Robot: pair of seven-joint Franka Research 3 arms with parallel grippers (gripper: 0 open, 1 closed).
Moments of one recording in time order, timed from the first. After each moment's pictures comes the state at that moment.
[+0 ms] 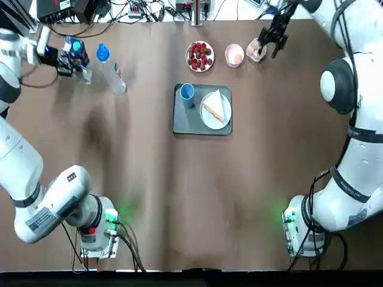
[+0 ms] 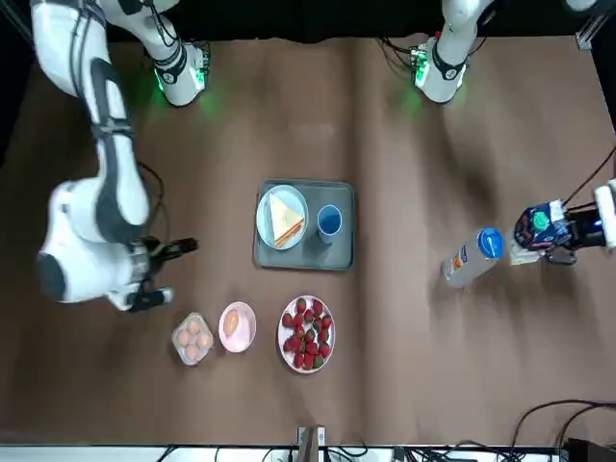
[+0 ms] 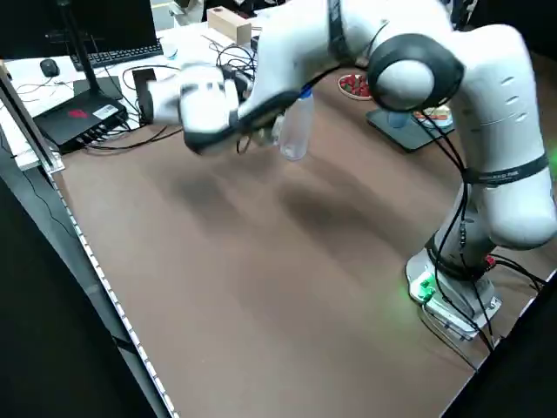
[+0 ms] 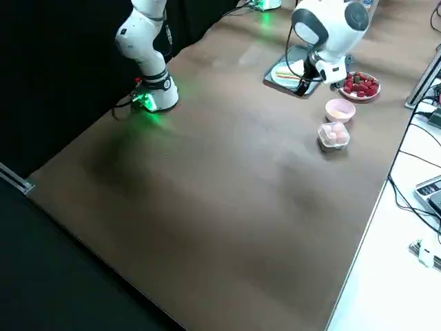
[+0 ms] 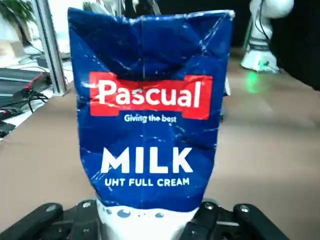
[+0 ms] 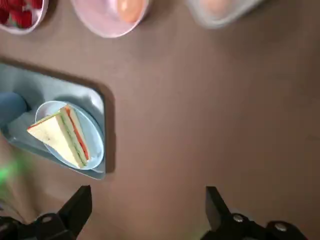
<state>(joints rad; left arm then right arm) 0.68 0.61 -0.13 -1.57 -0.83 1.44 2.30 0.32 0.56 -0.28 -1.40 0.45 1.55 -0.18</state>
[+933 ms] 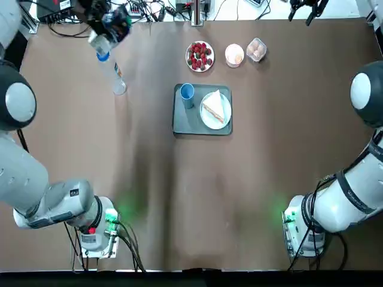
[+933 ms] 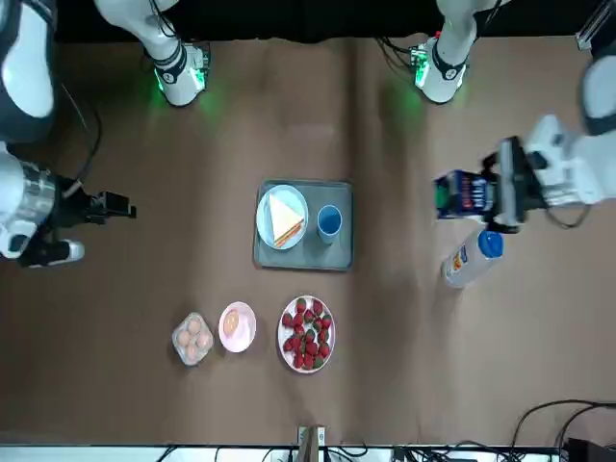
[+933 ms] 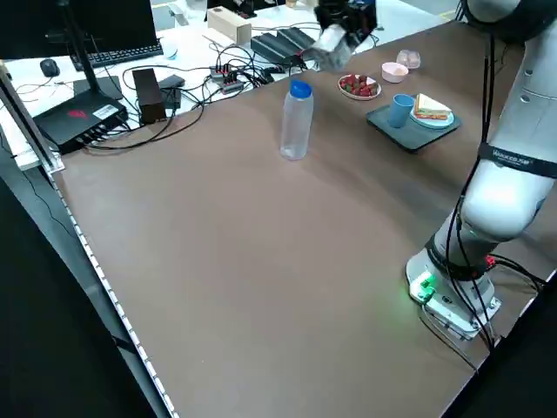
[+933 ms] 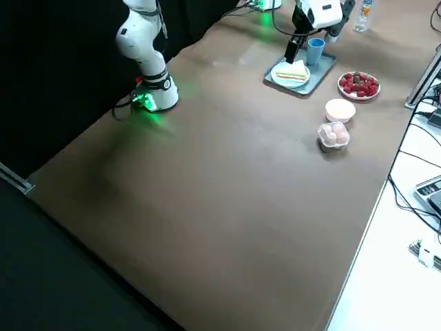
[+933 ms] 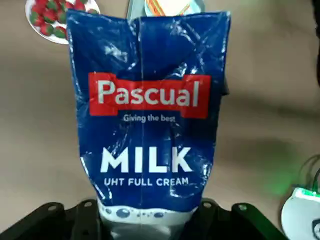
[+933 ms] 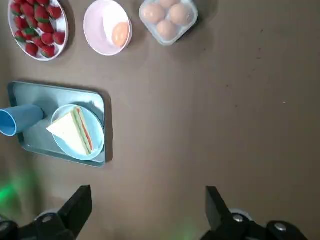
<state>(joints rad) 0.18 0.19 -0.27 -1.58 -0.33 1.56 1.41 0.33 0.29 -0.38 -1.39 0.35 1.45 -0.10</state>
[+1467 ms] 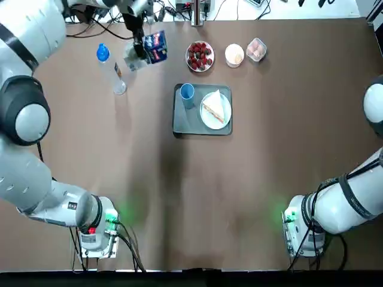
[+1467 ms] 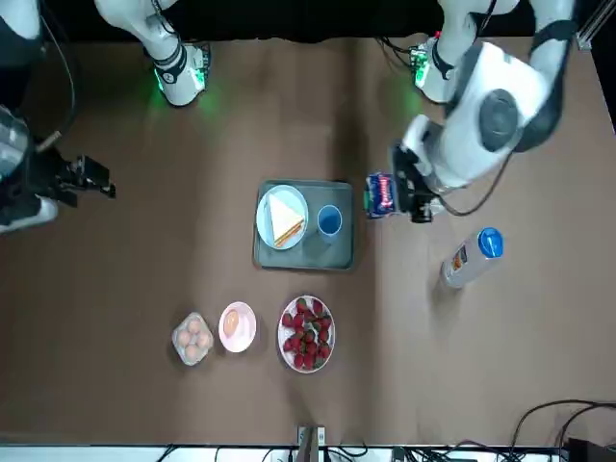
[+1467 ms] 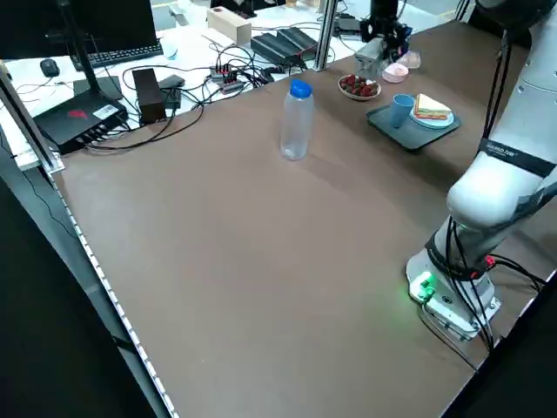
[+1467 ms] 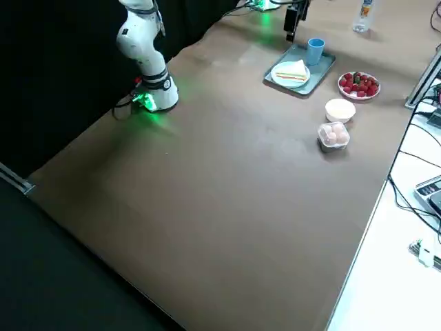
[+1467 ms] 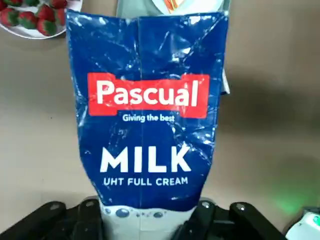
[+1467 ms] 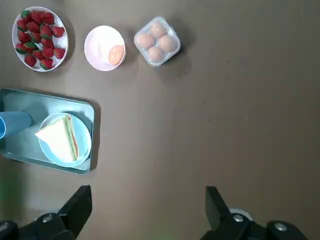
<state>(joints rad) -0.15 0.19 -0.27 -1.70 -0.13 1.77 1.05 0.38 0.17 -0.37 -1.39 0.20 1.48 -0.09</state>
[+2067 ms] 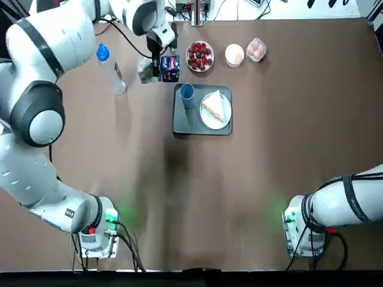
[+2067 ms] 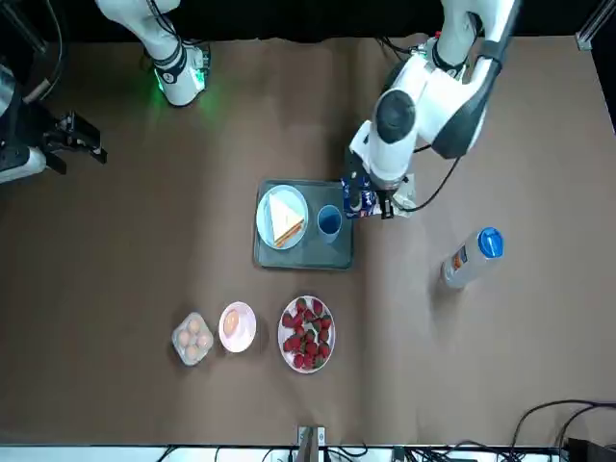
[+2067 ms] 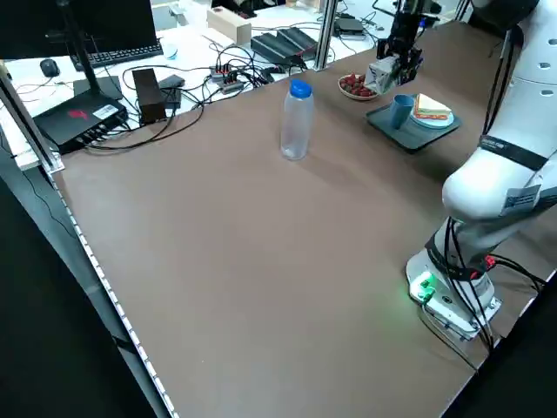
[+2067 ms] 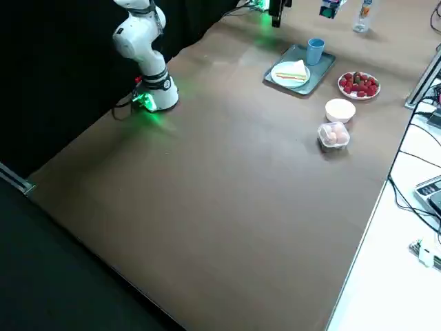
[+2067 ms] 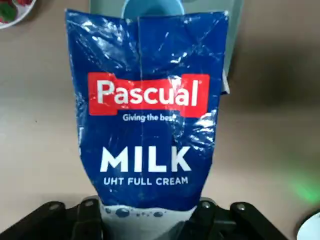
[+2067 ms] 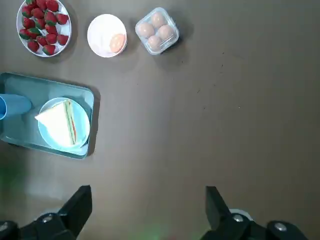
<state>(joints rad) -0.36 0.28 -0.27 -1.73 0.14 1.82 0.83 0.17 0.01 -0.12 -1.51 0.12 1.47 -0.08</state>
